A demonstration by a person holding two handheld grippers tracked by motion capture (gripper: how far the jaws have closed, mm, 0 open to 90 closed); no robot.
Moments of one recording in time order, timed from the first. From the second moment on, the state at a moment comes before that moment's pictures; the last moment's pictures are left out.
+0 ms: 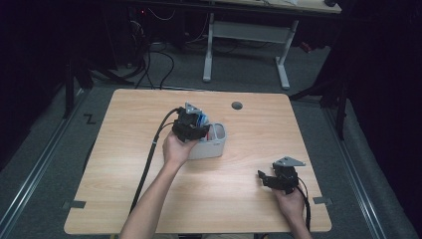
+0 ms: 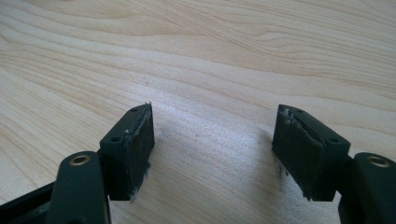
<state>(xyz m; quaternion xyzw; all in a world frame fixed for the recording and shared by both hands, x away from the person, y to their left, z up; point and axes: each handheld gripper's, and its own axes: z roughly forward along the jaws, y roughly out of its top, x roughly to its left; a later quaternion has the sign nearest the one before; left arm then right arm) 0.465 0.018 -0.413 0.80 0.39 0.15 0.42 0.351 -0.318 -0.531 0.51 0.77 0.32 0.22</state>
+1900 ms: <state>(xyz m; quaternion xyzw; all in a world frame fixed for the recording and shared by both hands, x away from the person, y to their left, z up) 0.431 0.054 -0.407 0.78 0.38 0.18 0.46 0.351 -0.318 -0.531 0.51 0.77 0.32 0.22</state>
